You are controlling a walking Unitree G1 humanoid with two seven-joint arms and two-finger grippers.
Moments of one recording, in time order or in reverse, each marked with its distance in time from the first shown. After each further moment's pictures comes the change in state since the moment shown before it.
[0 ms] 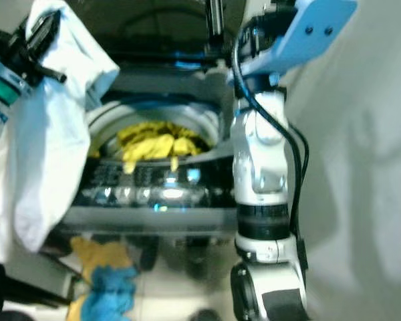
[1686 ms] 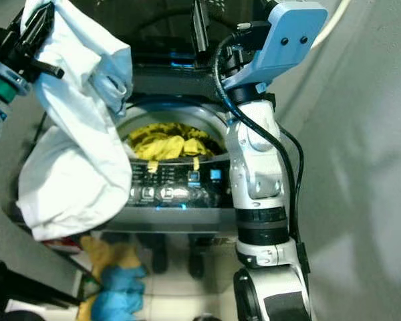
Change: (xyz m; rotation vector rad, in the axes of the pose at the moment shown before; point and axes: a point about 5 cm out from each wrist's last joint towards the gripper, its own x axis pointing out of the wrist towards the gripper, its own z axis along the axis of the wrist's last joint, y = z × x) left arm 0.010 0.007 0.006 0.054 -0.042 -0.004; right arm -0.003 0.008 -0.013 -0.055 0.056 0.098
